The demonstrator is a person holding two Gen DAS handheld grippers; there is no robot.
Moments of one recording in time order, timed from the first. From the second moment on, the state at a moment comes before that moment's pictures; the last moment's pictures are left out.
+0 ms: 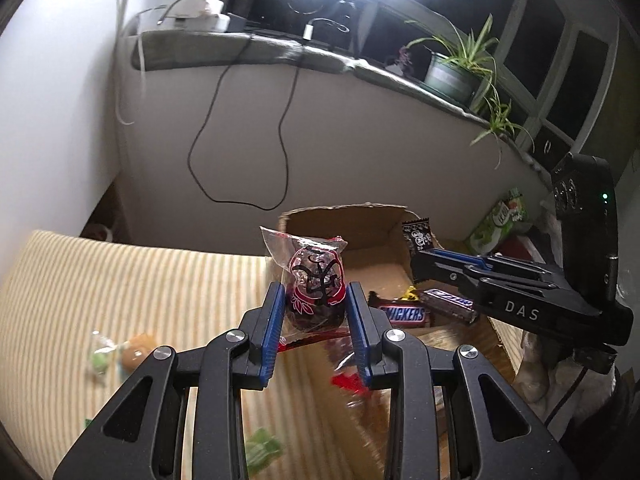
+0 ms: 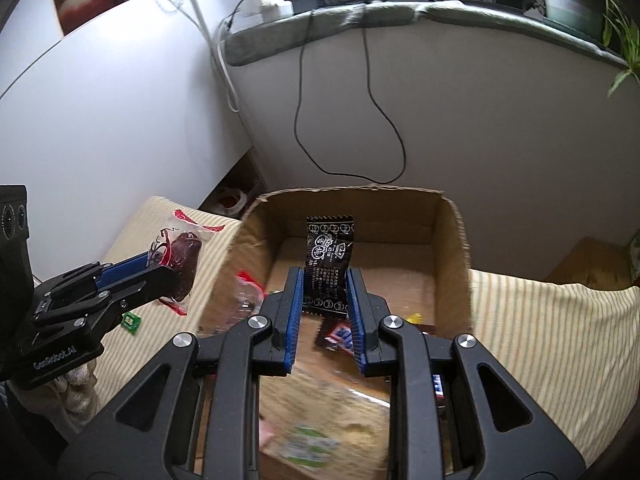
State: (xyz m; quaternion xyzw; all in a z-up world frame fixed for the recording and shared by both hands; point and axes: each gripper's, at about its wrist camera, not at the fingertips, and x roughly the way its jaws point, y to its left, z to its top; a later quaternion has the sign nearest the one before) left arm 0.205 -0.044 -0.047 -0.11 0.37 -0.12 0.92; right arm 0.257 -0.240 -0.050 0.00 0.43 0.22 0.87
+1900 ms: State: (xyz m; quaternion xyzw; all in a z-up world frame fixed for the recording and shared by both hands) left arm 0.170 -0.084 -0.030 -0.04 0.36 -0.13 0.92; right arm 0.240 -0.260 -0.026 0.02 0.40 0.19 0.89
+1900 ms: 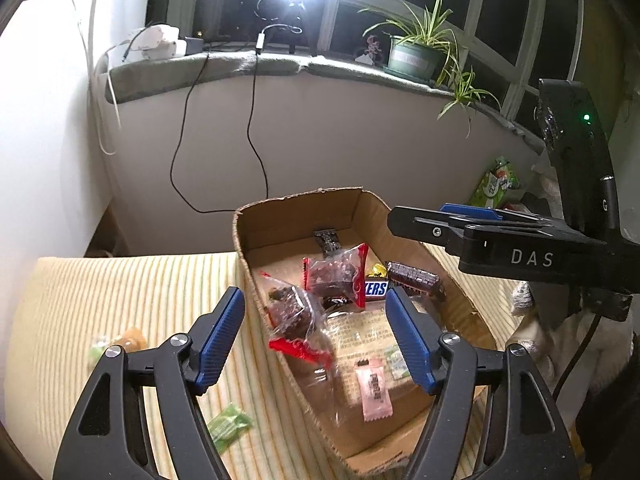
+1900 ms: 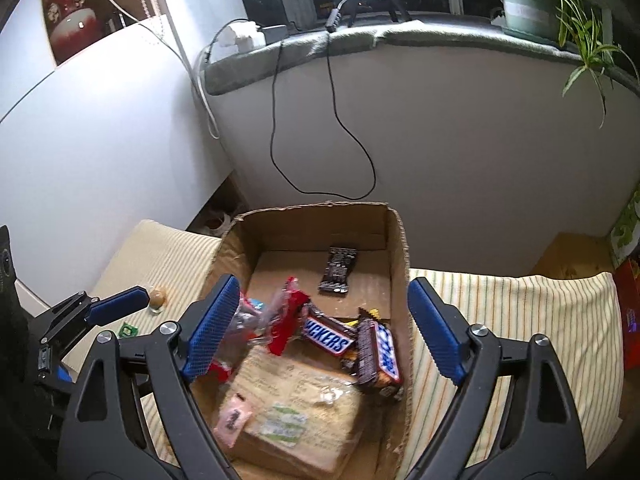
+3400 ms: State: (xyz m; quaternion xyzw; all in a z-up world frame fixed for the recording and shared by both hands) left arm 0.098 0.087 -0.111 -0.12 0.41 -0.03 0.90; right arm 0.204 -0.016 -0.071 -0.07 0.50 0.31 0.80
